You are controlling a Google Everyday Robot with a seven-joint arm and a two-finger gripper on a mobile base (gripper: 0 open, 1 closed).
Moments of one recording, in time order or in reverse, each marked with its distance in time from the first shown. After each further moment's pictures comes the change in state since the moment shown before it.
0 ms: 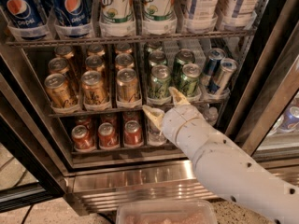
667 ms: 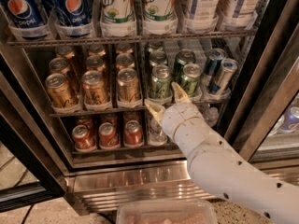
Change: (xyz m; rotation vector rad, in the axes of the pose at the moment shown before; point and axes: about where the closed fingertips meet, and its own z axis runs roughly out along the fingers) arm -0.002 -0.013 0.012 0.083 -0.053 -0.003
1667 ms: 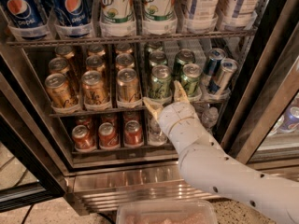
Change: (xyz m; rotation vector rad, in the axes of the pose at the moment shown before) arm 0.010 -0.007 0.017 0.079 -0.021 0.026
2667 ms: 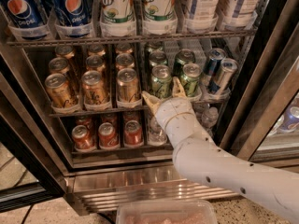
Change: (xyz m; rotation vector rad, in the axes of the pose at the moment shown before) arm -0.002 -0.005 0.020 0.039 -0.026 0.036
